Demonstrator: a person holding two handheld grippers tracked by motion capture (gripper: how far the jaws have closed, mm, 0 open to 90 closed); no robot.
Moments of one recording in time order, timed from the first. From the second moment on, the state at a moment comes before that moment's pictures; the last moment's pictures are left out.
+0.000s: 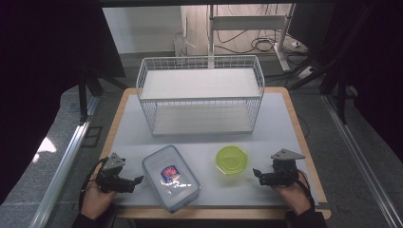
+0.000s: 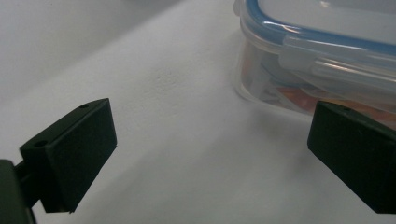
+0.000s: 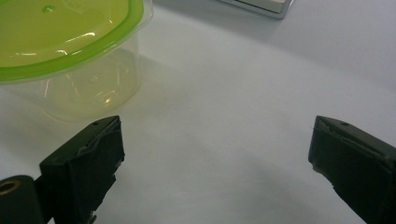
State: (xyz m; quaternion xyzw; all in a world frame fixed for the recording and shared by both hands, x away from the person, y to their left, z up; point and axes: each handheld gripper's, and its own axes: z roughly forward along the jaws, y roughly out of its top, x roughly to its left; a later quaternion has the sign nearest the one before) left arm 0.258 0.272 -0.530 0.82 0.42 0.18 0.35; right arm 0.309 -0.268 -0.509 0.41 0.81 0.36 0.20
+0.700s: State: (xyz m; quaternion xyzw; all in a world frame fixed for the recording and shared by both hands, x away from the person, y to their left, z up) left arm 0.258 0.273 -0.529 0.81 0.42 0.18 0.37; right arm 0.310 -0.262 -0.482 0.41 0.82 0.36 0.18
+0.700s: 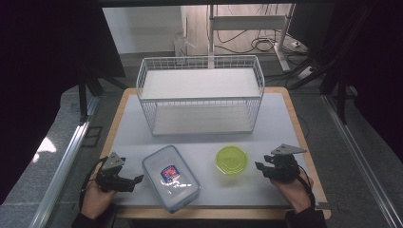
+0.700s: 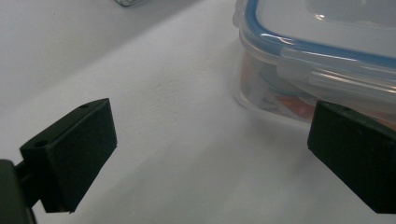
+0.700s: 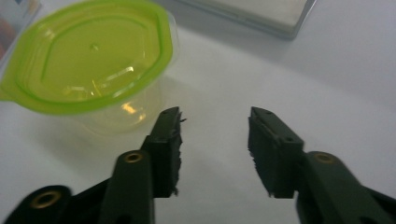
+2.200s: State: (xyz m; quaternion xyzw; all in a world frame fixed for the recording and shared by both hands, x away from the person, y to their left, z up) left arm 0.260 0.275 -0.530 0.81 0.42 0.17 0.36; right arm 0.324 -0.124 -0.477 0.24 0.89 0.38 0.11
